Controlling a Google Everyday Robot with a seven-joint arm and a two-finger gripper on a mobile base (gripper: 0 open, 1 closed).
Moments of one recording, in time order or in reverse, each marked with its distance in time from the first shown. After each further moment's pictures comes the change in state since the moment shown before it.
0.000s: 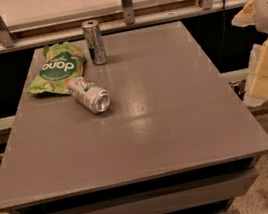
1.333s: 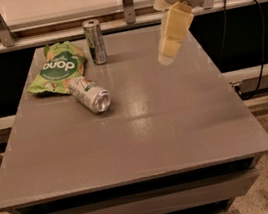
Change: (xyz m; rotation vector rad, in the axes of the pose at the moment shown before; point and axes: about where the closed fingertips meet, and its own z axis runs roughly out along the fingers) arm -0.145 -0.083 0.047 -0.110 -0.199 -0.103
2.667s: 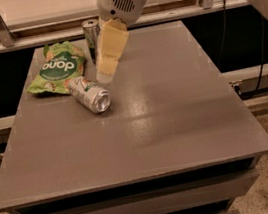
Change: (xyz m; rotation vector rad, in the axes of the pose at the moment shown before) arm -0.111 0.039 0.052 -0.098 -0.067 -0.057
